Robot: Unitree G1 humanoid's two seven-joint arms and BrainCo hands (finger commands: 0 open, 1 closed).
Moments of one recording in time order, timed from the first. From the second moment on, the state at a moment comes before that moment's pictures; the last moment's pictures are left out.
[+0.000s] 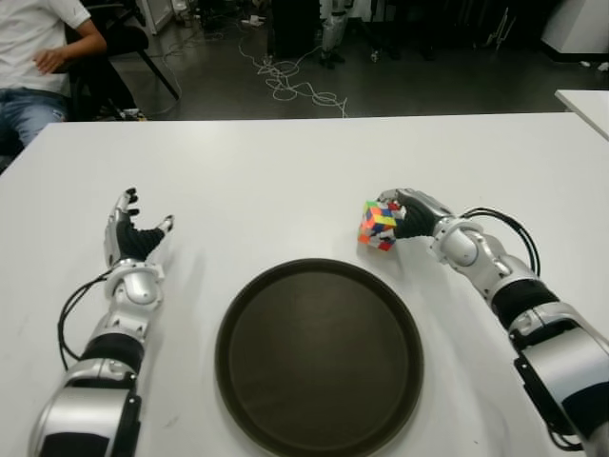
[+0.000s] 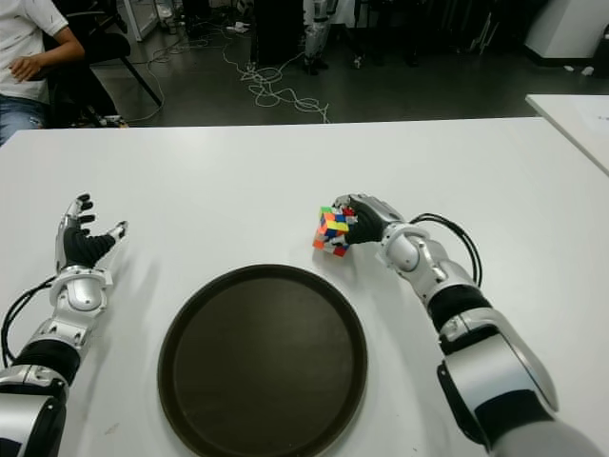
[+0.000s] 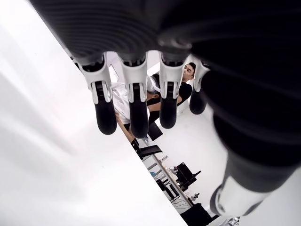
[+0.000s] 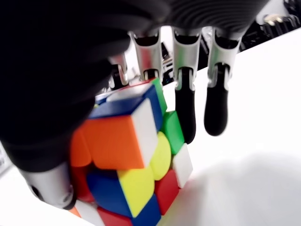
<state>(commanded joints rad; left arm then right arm) -0.52 0.29 0.00 1.04 0.26 -0.29 0.51 -0.74 -0.28 0.34 1.10 -0.46 -0.37 -0.03</state>
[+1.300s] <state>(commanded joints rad) -0.52 0.29 0.02 1.04 0.24 -0.30 0.51 -0.73 -0.27 0.25 1.13 -0.40 -0.39 -0.04</state>
